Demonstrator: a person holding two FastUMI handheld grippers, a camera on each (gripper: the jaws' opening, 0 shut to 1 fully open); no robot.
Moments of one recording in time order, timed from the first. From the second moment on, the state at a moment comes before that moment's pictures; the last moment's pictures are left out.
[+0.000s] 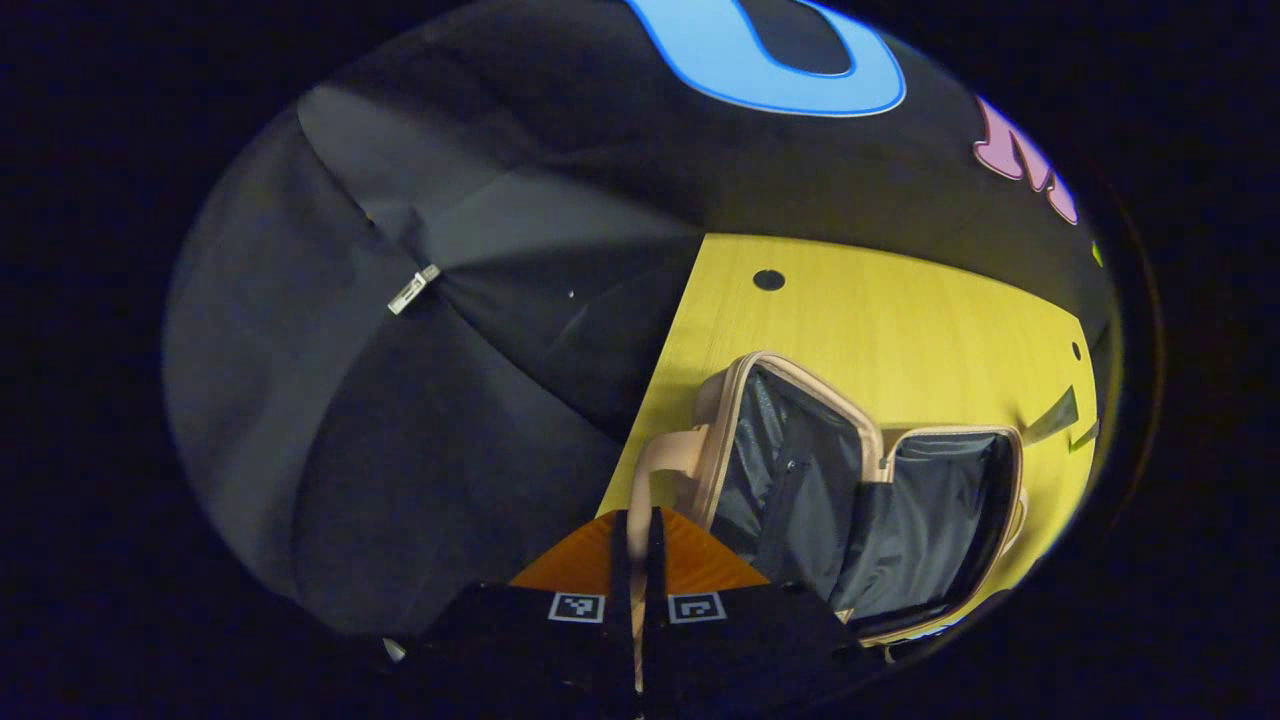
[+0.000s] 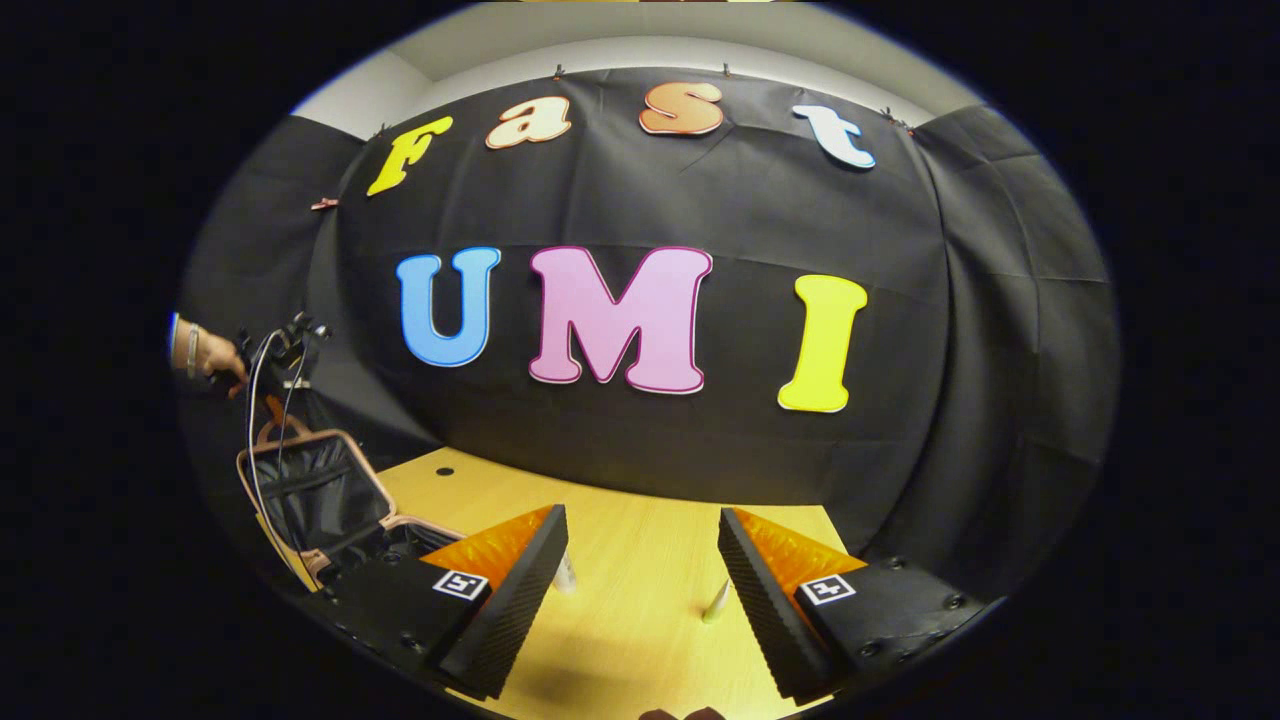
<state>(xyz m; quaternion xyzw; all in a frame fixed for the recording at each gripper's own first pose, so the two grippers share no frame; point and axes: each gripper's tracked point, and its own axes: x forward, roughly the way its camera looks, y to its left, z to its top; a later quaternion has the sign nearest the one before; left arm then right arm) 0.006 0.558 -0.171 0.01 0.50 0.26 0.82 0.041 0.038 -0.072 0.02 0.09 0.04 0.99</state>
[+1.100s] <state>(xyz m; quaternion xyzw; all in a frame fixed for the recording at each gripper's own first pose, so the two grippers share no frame) 0.061 0.561 -0.174 0.02 0.32 0.15 0.93 0.068 0.083 -0.084 -0.02 0.13 -0.02 0.99</state>
